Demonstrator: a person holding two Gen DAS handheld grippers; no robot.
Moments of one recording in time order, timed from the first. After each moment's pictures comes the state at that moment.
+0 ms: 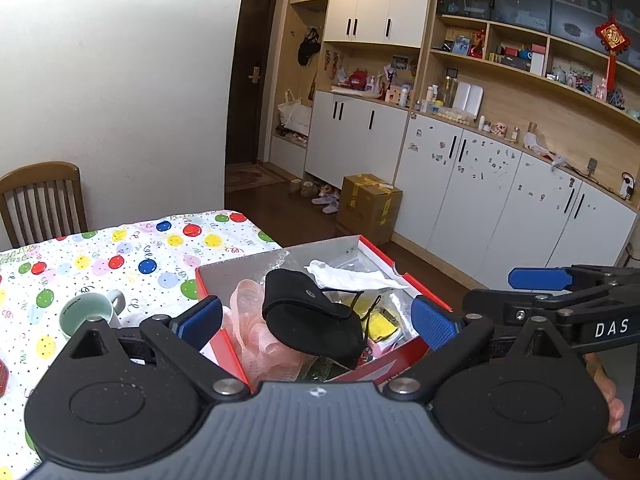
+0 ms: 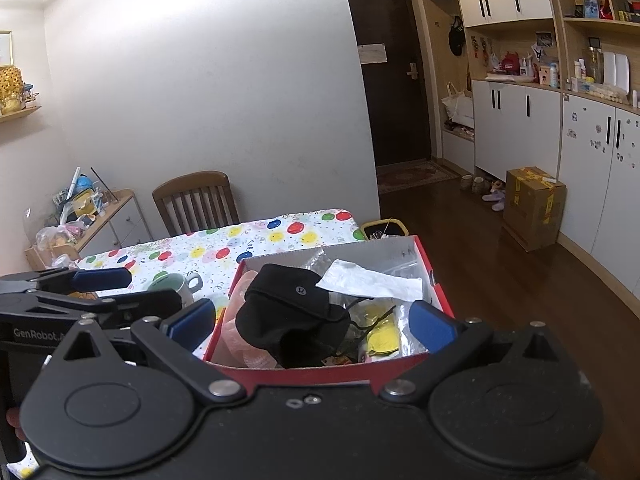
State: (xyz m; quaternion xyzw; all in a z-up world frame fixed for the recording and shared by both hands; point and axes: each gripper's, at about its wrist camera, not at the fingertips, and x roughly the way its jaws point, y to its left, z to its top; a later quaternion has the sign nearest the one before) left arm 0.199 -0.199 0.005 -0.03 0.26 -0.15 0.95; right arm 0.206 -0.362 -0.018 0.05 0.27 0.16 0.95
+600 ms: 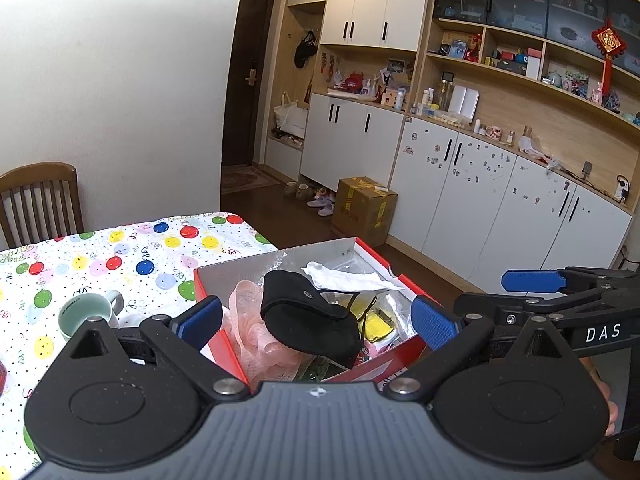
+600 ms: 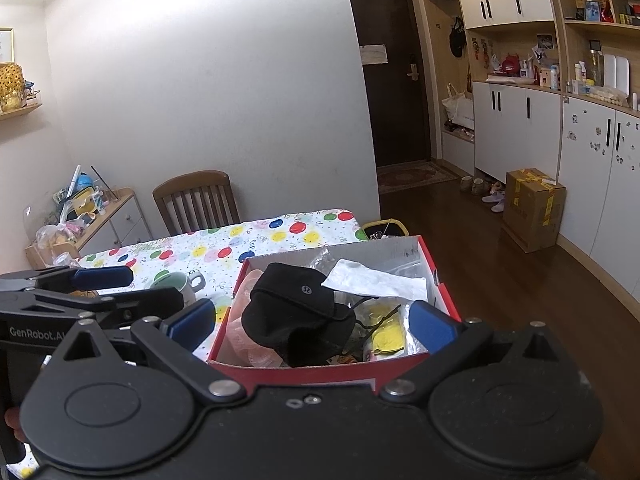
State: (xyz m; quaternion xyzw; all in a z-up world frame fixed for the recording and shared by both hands) left arm 0.196 -0.196 0.007 -0.04 0.26 -0.15 0.95; right arm 0.202 -0.355 -0.016 0.04 0.27 0.16 0.95
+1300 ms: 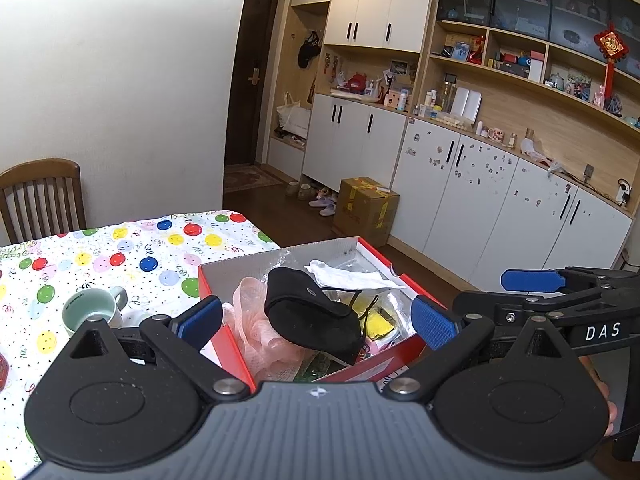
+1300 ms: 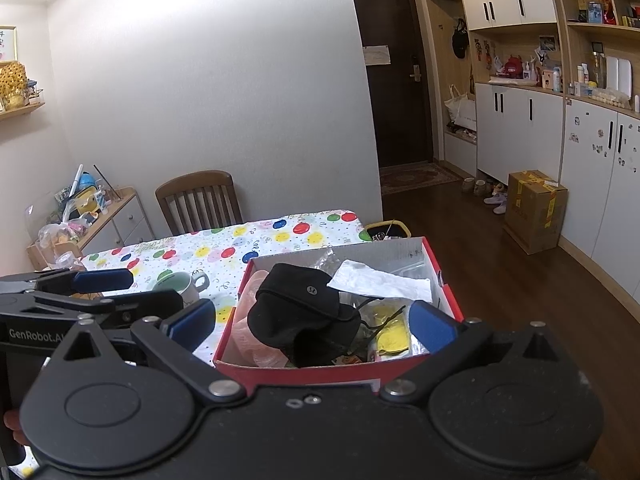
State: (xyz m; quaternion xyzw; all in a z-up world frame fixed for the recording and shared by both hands) left arm 0.194 -0.194 0.007 -0.03 0.26 -0.15 0.95; right arm 0.202 -0.350 -0.015 0.04 0.27 0.16 0.95
